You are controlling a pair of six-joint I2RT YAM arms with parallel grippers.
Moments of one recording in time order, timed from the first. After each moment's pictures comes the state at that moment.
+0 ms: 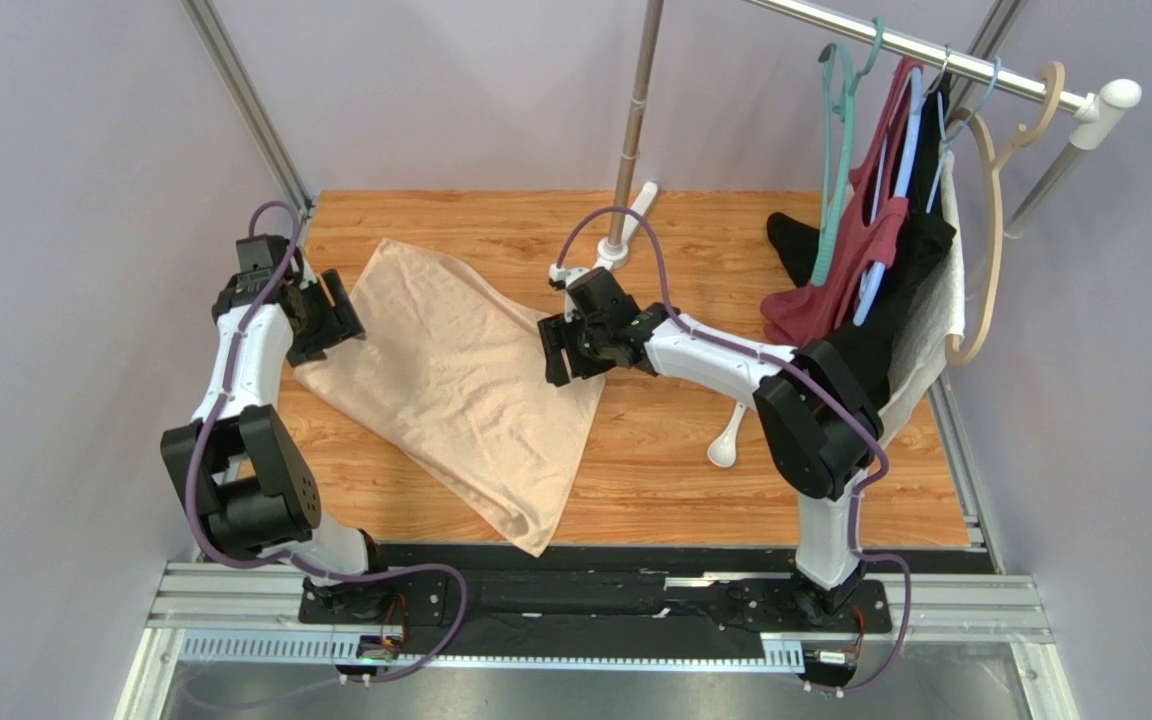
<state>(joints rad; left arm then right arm) 0.30 1.51 1.21 -0.70 0.12 -0.21 0.74 1.93 1.39 -0.31 -0.10 0.32</state>
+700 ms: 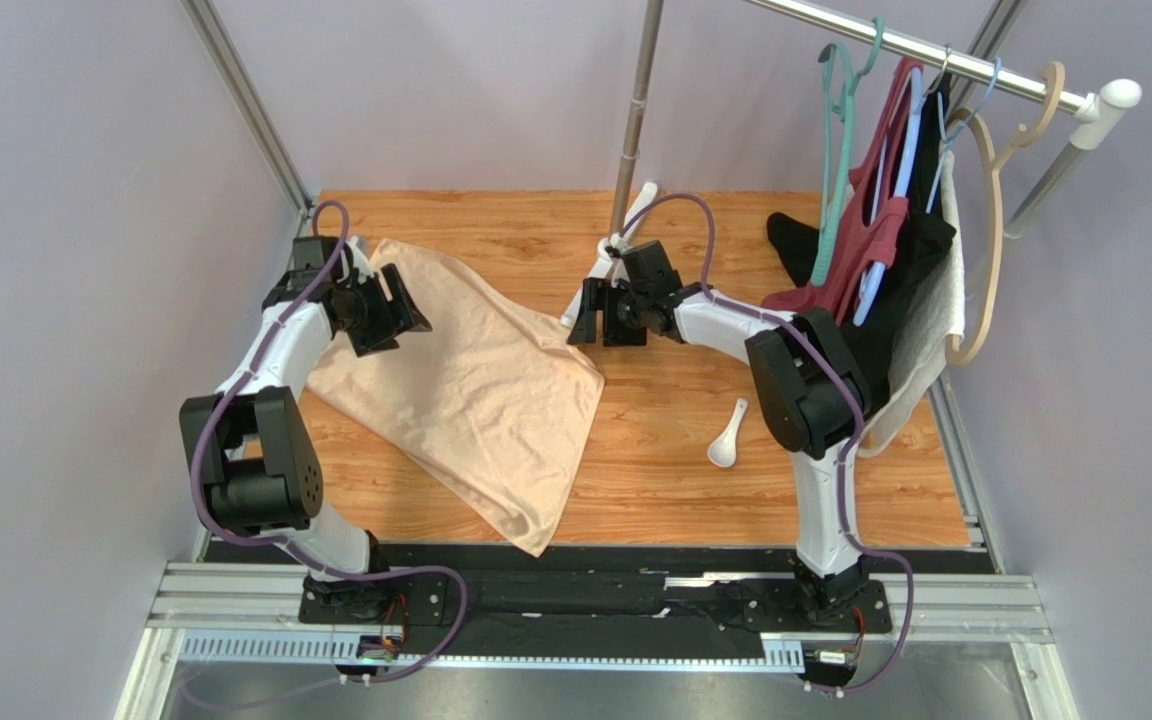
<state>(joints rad) 0.13 1.58 1.14 -0.53 0.37 -0.32 0.50 2.10 1.44 -0.15 -0.31 0.48</state>
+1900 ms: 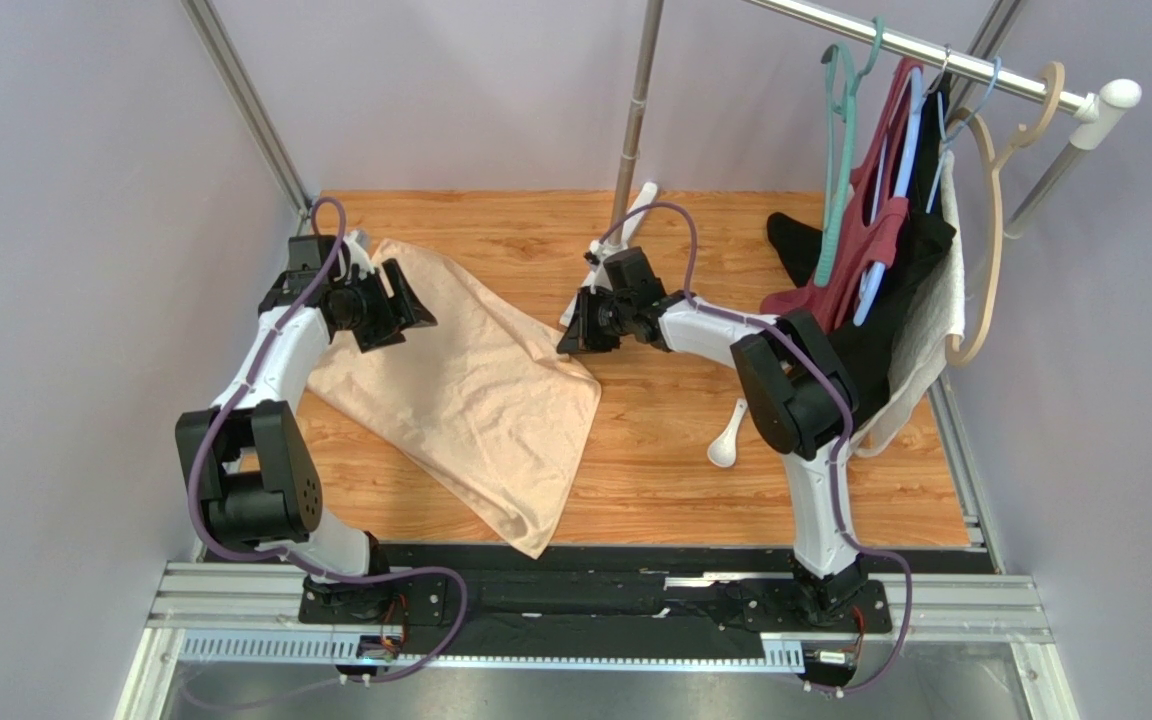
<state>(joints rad) 0.13 1.53 1.14 -0.52 0.44 -0.33 0.55 2.13 1.44 -0.05 -0.43 0.58</state>
